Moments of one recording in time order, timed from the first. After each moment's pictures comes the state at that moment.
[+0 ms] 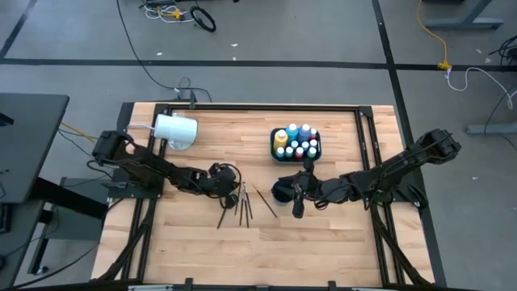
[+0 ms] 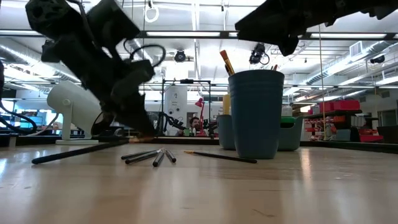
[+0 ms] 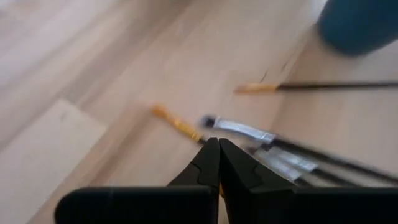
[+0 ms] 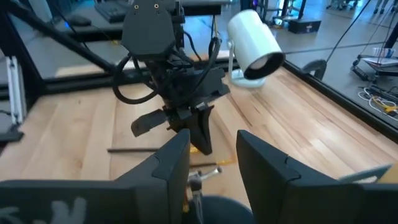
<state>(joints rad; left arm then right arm) -0.20 1.60 0.58 0.18 -0.43 -0.62 0.36 1.37 0.64 0.48 0.61 0.17</state>
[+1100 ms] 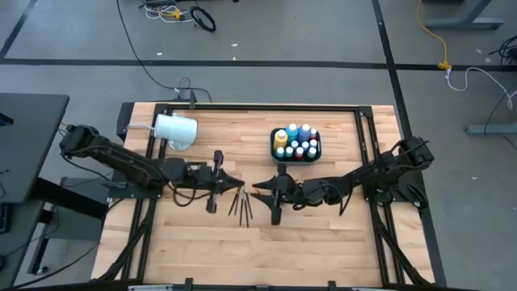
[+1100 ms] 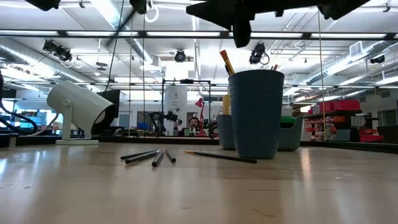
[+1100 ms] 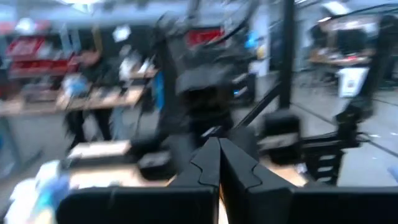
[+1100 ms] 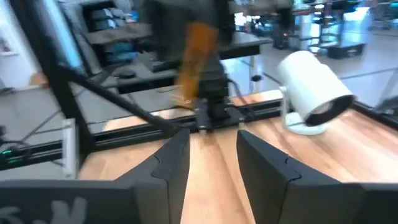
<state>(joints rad) -0.28 1.17 0.58 0.70 -0.22 0.06 0.31 1.68 0.88 0.78 0.44 0.16</state>
